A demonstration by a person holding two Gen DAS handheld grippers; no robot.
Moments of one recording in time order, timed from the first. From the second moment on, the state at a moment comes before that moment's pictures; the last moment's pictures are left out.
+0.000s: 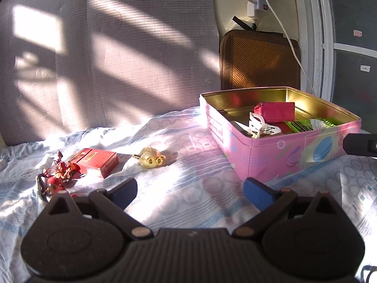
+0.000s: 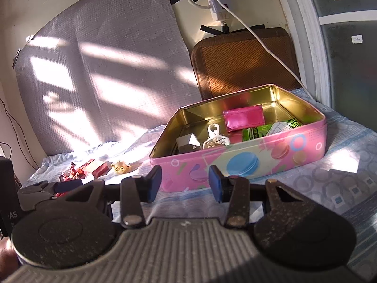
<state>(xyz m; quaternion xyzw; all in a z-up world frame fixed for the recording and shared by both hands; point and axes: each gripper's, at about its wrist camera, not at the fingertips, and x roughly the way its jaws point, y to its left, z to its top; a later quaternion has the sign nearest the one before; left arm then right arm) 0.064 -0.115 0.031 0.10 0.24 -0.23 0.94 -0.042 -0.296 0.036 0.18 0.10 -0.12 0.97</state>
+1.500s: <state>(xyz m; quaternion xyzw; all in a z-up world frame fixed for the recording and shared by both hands) 0.129 0.142 0.011 -0.19 0.21 0.03 0.96 0.201 -0.104 0.018 -0.03 0.28 0.14 0.95</state>
